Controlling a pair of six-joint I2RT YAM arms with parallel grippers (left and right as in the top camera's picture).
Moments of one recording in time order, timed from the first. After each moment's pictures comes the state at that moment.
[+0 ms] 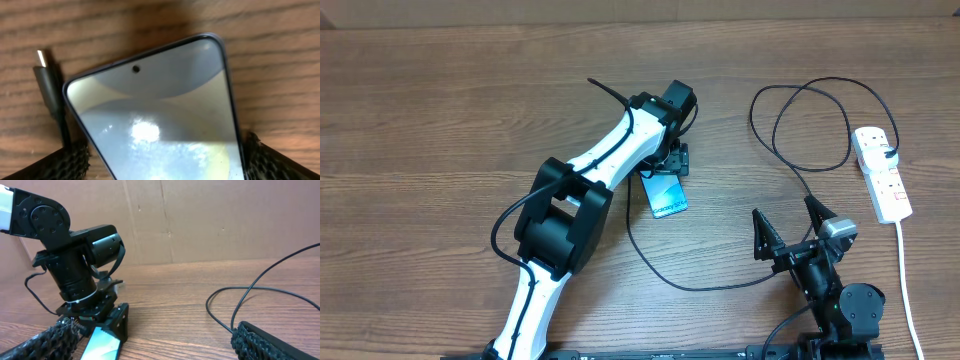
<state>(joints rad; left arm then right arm) -0.58 2.32 1.83 -1.03 -0.02 -0.59 0.02 0.01 0.02 -0.01 -0.27 0.17</state>
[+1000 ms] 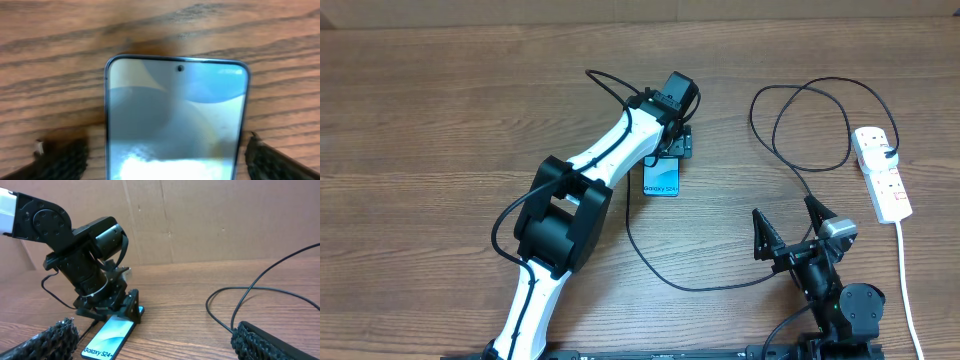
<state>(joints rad) -0.57 2.32 1.83 -0.82 -0.09 -0.59 0.02 0.01 0.02 -0.01 -0.27 0.17</state>
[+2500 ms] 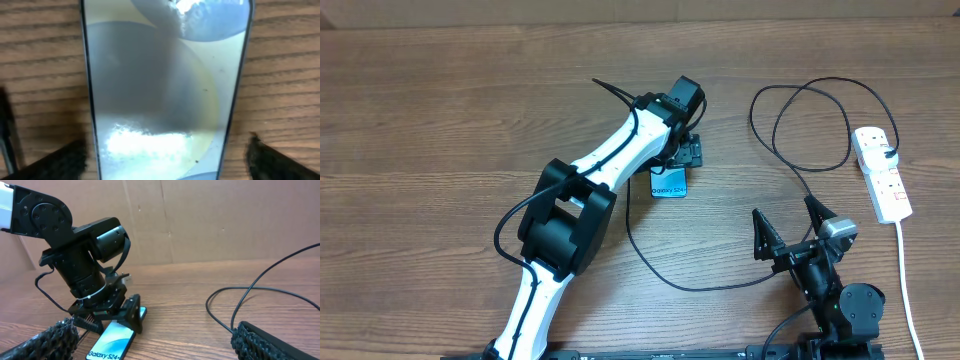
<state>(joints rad) -0.59 2.33 1.85 -0.93 0.02 -0.68 0.02 0.01 0.02 -0.01 -0.28 0.17</state>
